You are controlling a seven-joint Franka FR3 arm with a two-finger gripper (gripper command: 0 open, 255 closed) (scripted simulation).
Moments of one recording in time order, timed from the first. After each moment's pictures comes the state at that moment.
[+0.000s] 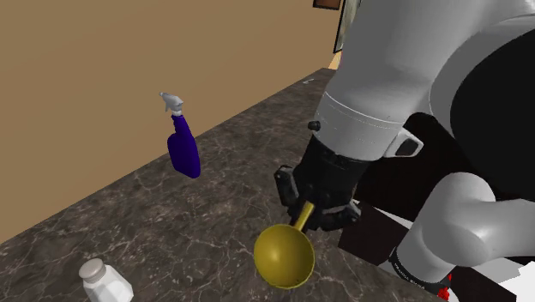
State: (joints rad) arm 0.08 -1.03 0.69 -2.43 0.62 1.71 1.77
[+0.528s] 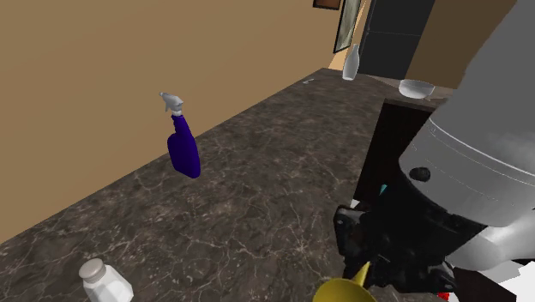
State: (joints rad) arm 0.25 -1.24 0.69 -2.46 0.68 1.56 1.93
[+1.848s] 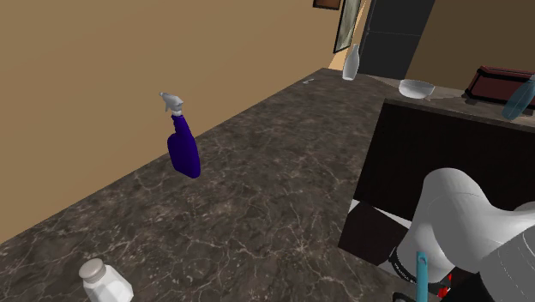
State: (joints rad) arm 0.44 -1.46 0.84 -2.60 0.85 1.52 2.10
